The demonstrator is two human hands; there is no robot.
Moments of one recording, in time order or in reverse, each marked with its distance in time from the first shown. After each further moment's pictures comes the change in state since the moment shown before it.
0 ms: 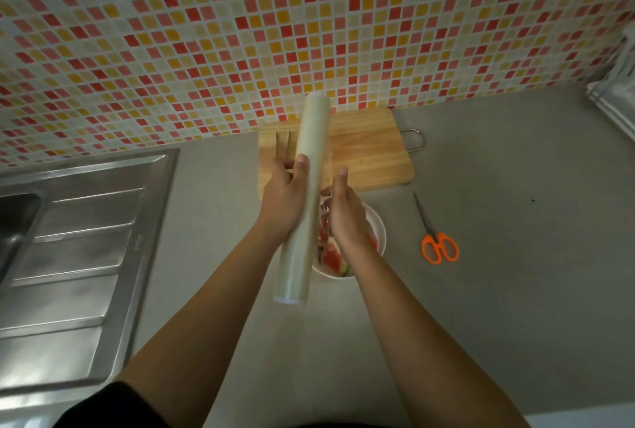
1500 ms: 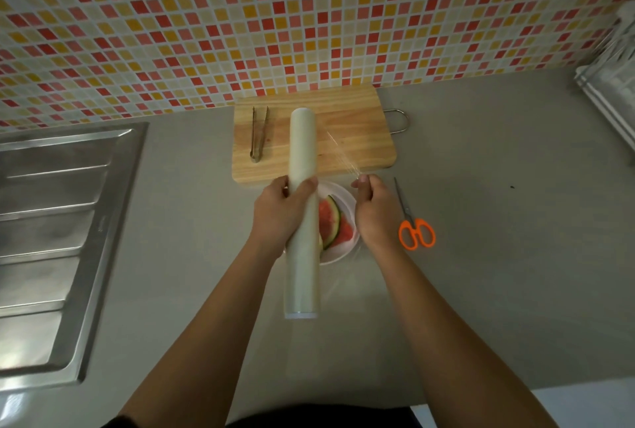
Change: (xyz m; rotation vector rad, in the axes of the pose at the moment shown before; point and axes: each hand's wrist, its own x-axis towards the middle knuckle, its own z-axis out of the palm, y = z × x) left_hand -0.033 -0.014 0.033 -0.137 -0.093 -0.227; right_hand 0.022 0.049 -0.069 -0.311 0.254 -0.174
